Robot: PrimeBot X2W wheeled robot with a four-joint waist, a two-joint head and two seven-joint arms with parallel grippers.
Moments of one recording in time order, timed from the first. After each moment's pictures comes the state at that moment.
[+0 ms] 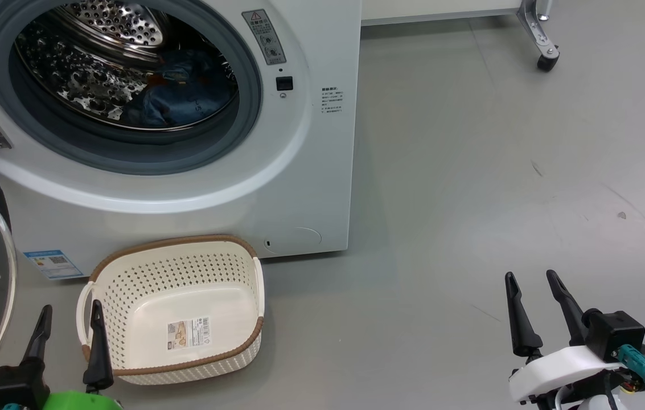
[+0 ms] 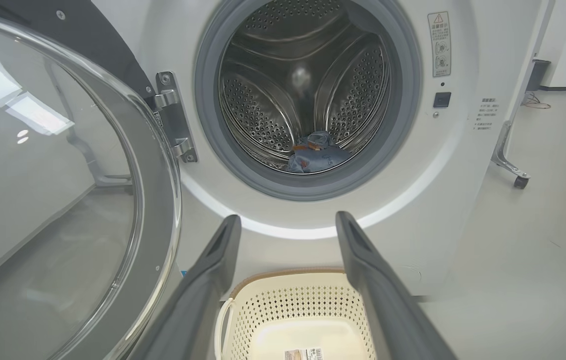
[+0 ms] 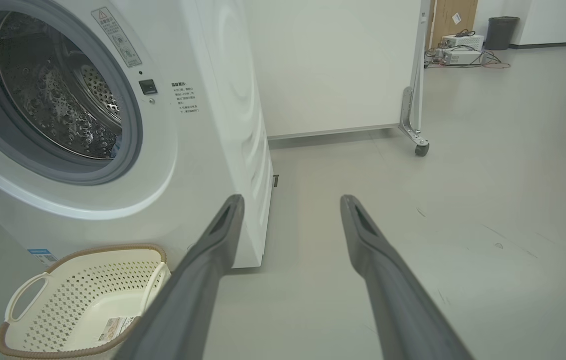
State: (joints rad) left arm 0.12 0.05 0.13 0.11 -0.18 -0.10 -0.25; right arm 0.03 -0.07 0.13 0.23 0.25 0.11 -0.25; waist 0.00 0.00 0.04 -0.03
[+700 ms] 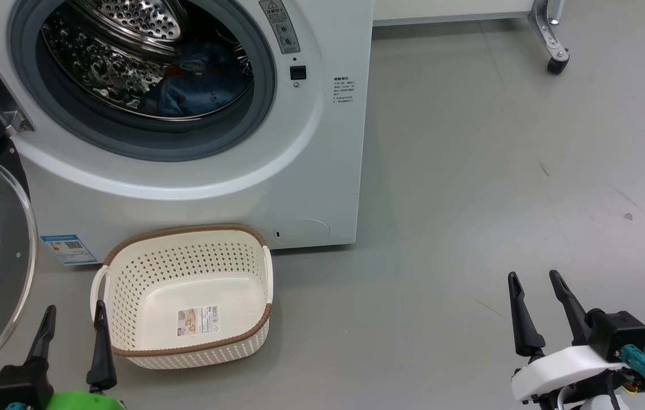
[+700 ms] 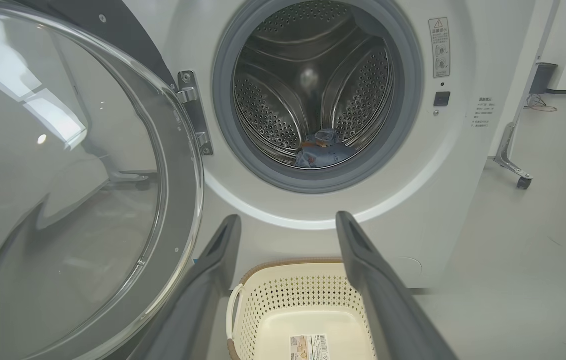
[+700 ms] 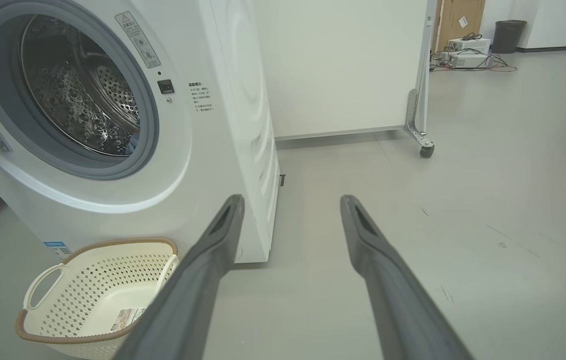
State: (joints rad) left arm 0.12 0.05 0.12 0.12 -0.18 -0.11 -0.25; right arm 0.03 -0.07 0.12 0.23 0.25 0.11 -0.25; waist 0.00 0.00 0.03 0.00
